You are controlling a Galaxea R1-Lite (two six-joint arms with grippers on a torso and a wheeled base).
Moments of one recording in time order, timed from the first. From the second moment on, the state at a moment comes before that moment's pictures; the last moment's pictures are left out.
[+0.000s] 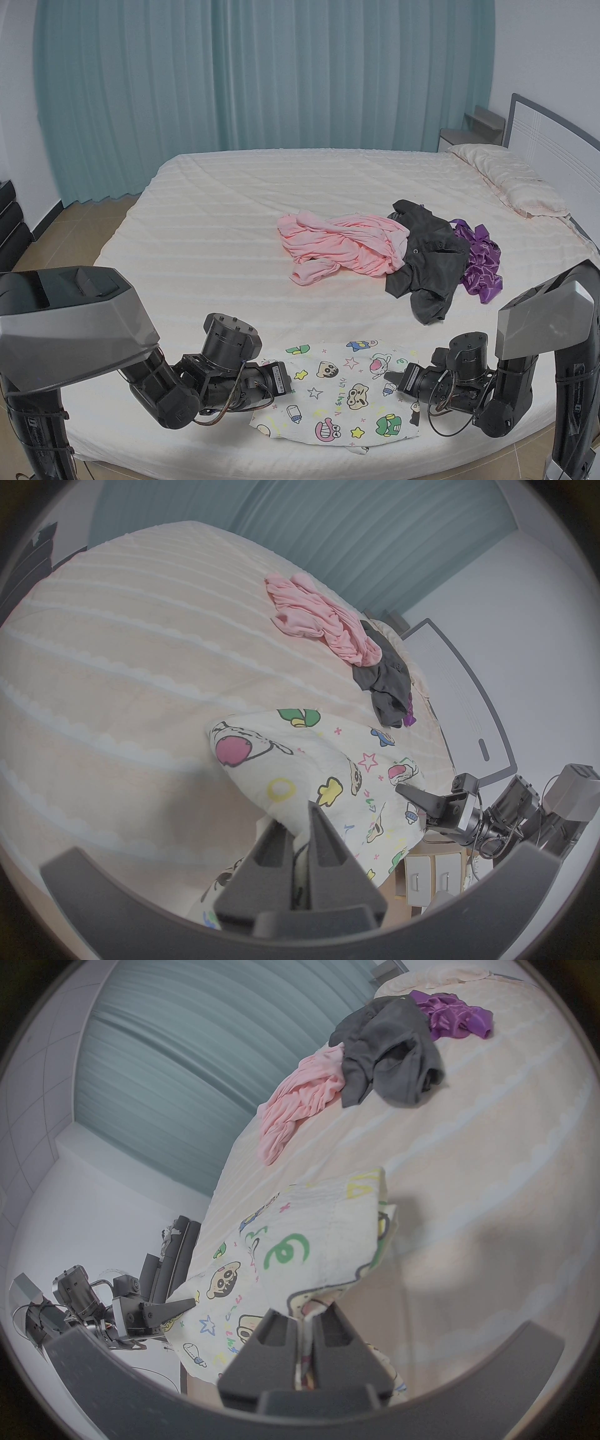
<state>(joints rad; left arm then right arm) -0.61 2.18 -0.69 -0.77 -0.11 -0.75 0.45 2.36 -0.34 -1.50 0.15 0.82</state>
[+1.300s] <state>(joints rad) -0.48 2.21 -0.53 -0.81 -0.11 -0.67 0.42 2.36 -0.22 -1.50 0.17 0.65</state>
